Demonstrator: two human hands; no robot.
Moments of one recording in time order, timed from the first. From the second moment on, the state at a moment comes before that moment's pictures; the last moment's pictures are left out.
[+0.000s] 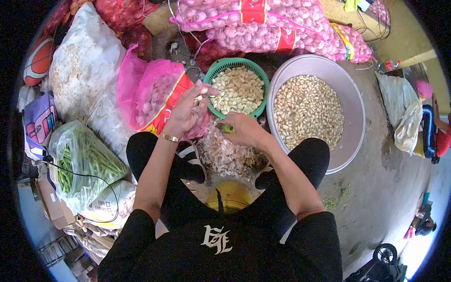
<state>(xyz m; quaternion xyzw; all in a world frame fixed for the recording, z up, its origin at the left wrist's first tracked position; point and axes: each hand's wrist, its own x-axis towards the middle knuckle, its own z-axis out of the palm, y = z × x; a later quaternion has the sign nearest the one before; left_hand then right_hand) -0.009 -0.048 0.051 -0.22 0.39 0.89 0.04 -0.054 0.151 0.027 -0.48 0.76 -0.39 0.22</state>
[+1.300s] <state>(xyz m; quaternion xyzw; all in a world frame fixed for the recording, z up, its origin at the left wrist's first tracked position) -0.002 -0.021 0.057 -0.22 0.33 0.91 0.11 -0.054 0.140 0.065 -0.29 0.87 -0.41 -0.02</state>
